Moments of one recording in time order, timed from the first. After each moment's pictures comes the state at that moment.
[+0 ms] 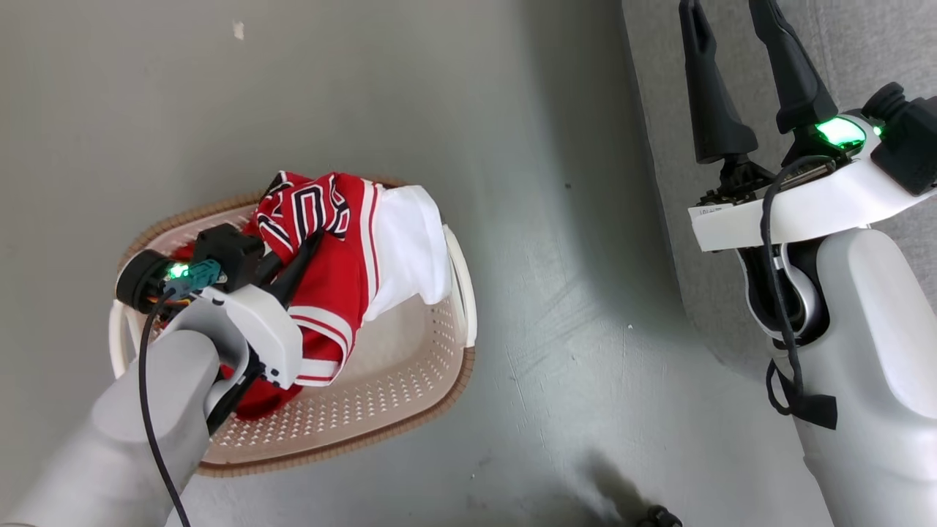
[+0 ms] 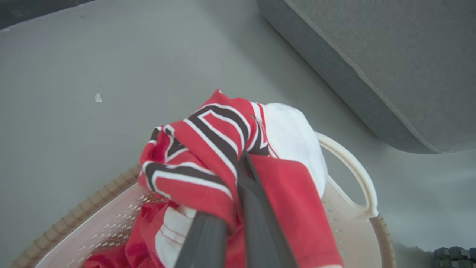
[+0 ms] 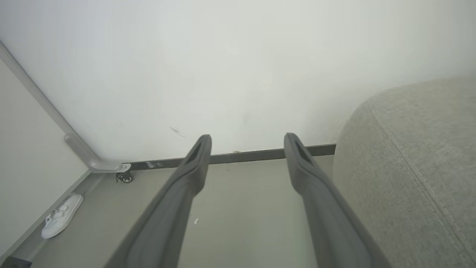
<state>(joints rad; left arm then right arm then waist) -0.81 0.29 -0.86 0.71 -0.66 -0.13 -0.24 -0.62 -0.05 0.14 0.04 0.31 0.13 -0.26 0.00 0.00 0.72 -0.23</state>
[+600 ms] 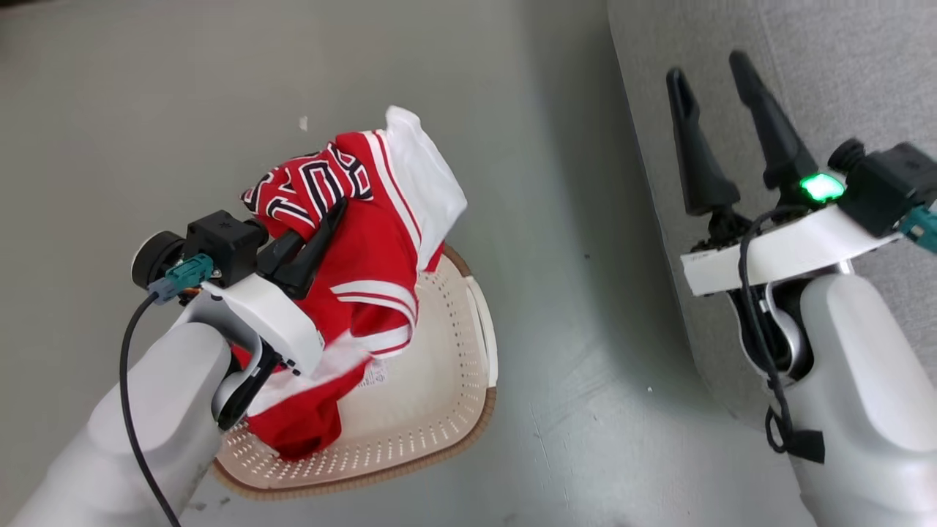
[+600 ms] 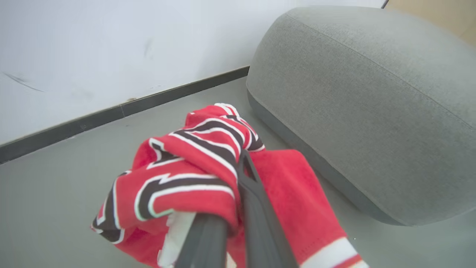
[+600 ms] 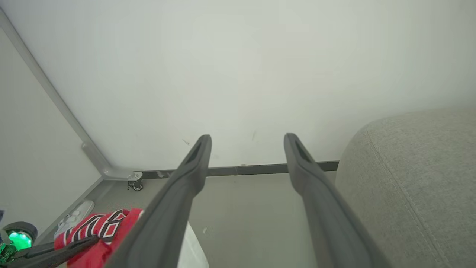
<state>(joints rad) -0.74 0.30 -0.74 0.50 -0.66 -0.13 -0.25 -0.54 -0.05 0.14 0.08 0.26 0.13 -0.26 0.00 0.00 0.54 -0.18</state>
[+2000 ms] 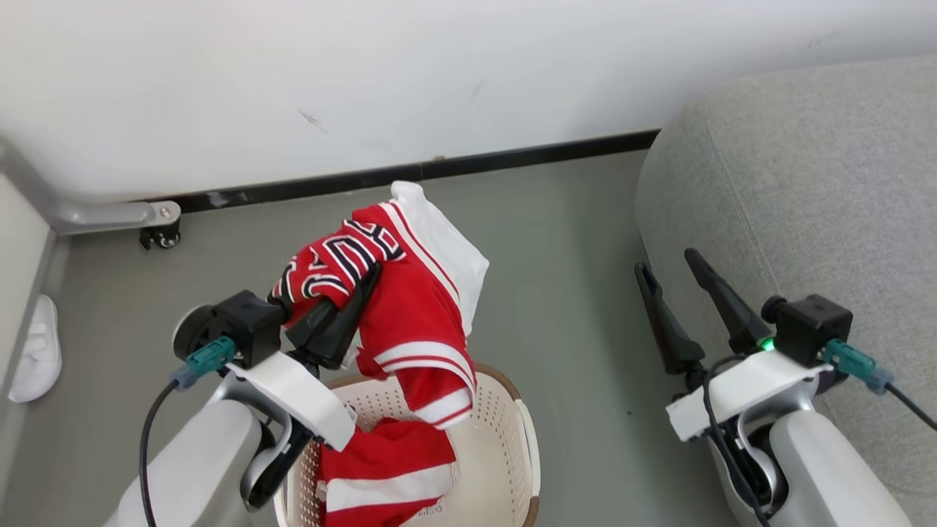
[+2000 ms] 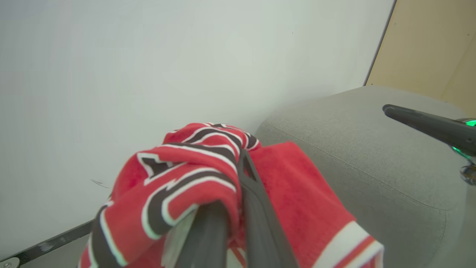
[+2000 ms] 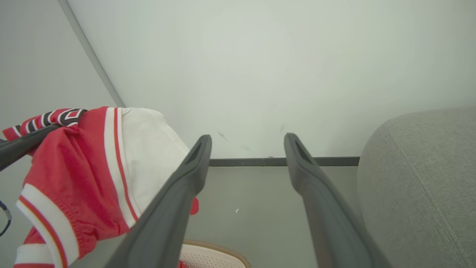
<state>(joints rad) -0.51 0.27 -0.62 0.30 -0.62 -0.12 -0.25 -0.28 -0.09 0.21 0.20 0.29 0.13 -0.26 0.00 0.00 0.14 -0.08</state>
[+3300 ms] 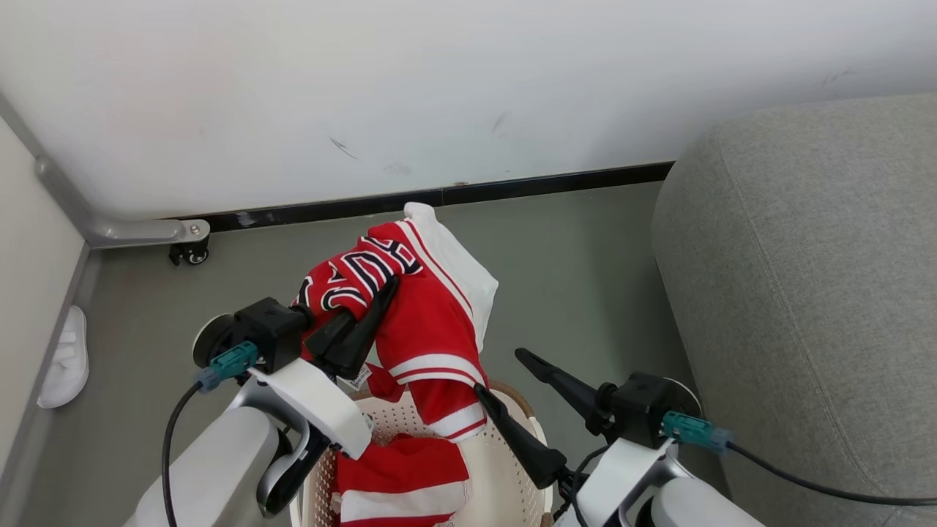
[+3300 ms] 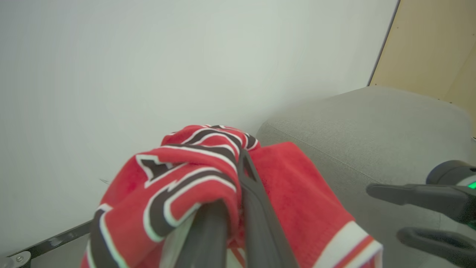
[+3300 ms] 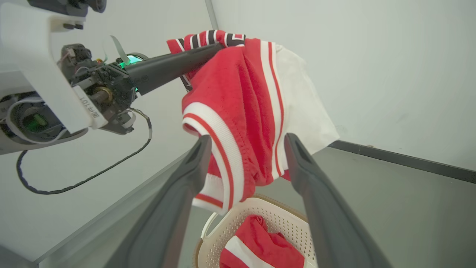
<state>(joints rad) -0.49 0.24 -0.65 0.30 -0.62 -0.11 -0.22 -0.27 -0.10 0.64 0.17 0.35 0.13 -0.26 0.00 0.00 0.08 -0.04</state>
